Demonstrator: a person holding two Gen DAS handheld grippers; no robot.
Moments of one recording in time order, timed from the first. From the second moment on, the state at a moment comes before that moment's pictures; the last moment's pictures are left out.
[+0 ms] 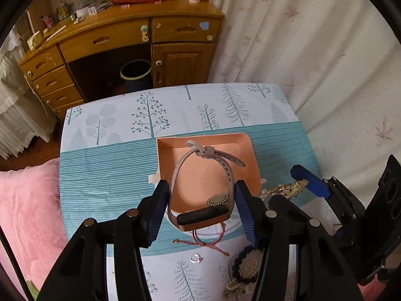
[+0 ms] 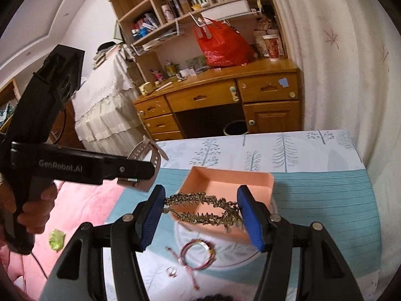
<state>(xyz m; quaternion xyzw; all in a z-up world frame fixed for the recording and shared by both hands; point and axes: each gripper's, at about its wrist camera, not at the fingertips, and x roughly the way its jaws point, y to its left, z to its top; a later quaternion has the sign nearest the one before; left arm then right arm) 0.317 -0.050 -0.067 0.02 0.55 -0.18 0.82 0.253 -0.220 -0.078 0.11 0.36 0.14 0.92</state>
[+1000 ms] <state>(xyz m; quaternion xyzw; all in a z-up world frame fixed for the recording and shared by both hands) 0.177 0.029 -0.126 0.07 0.63 -0.11 0.77 0.125 -0.209 -0.146 0.19 0.52 0.04 0.83</state>
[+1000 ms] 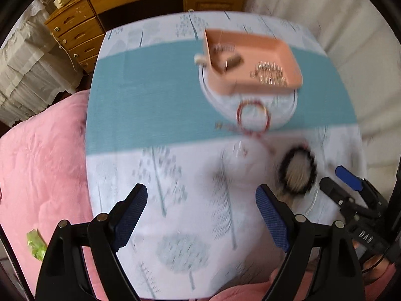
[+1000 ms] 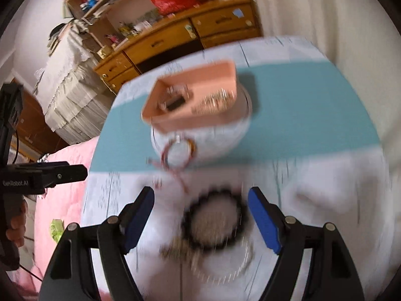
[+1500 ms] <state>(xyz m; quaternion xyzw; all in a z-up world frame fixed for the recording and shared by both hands) 0.090 0.041 -0.152 0.14 0.64 -0.19 0.73 0.023 -0.184 -0.162 0.15 0.58 -0.04 0.80</state>
